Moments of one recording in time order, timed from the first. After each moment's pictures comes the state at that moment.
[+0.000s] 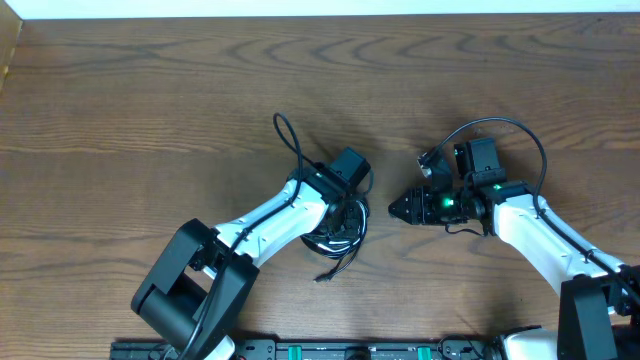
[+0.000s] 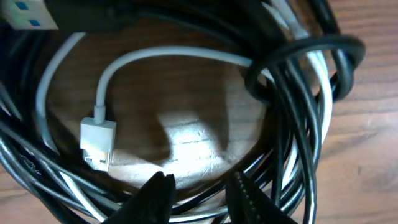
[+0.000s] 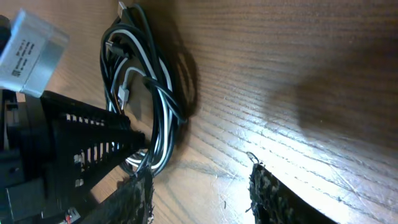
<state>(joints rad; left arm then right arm) -0.68 1.77 1.04 -0.72 0.14 -0.59 0.22 1.53 0.74 -0.42 -0.65 0.28</state>
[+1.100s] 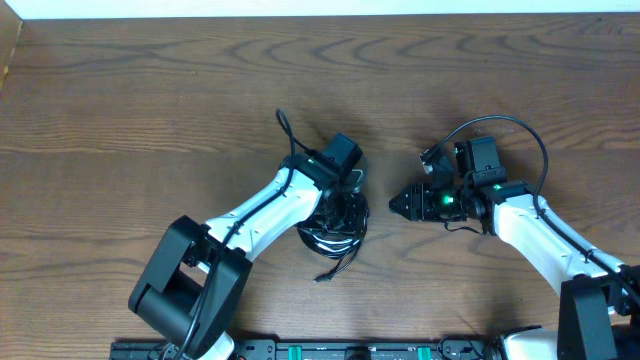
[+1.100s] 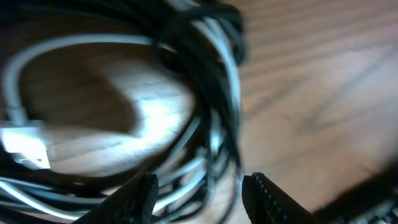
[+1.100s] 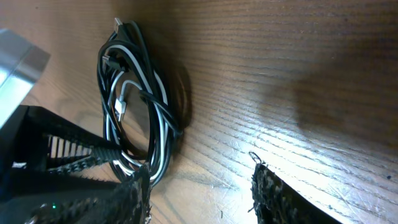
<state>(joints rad) -0.63 1.78 1.09 -0.78 0.38 -0.42 0.22 1.53 0.74 -0.38 -0.63 0.31</state>
